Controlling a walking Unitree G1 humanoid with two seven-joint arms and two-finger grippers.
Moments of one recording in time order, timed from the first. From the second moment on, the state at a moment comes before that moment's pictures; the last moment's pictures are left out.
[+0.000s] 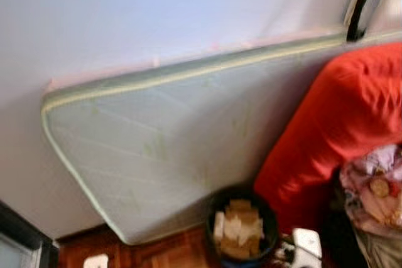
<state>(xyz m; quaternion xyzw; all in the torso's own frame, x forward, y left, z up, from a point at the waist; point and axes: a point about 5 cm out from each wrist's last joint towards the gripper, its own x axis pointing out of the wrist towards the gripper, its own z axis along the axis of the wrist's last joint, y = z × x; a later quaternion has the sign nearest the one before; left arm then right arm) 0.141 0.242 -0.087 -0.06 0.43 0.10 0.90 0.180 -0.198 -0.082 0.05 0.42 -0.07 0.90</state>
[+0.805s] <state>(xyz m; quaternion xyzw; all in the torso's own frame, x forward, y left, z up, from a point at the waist) 0.140 0.241 -0.087 -0.06 0.42 0.09 0.90 0.209 -0.182 -0.066 0.04 0.36 0.00 0.93</state>
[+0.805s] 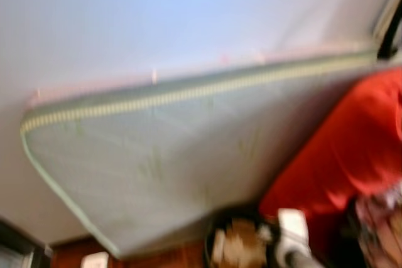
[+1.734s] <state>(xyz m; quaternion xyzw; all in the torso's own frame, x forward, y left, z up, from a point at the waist) 0.149 0.253 -0.072 -0.07 0.33 0.10 0.94 0.266 -0.132 -0.017 0.08 0.19 0.09 0.97</state>
